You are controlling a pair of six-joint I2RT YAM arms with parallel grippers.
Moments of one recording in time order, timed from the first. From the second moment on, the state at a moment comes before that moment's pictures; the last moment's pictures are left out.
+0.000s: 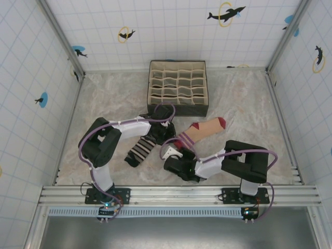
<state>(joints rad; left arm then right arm) -0.73 1.84 1.07 -0.40 0.39 -0.96 1.31 1.78 0.63 0.12 0.88 -0.06</state>
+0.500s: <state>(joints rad) -0.69 1.71 1.03 -0.38 0.36 -0.96 1.21 1.66 0.58 0.16 0.60 0.08</state>
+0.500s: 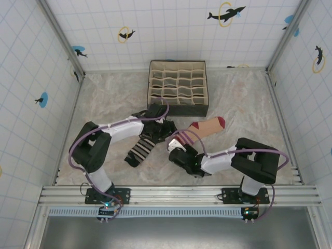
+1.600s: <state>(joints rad) -0.72 1.57 0.70 0.06 0.34 -1.02 0.65 1.63 0.33 0.66 -0.50 0.90</state>
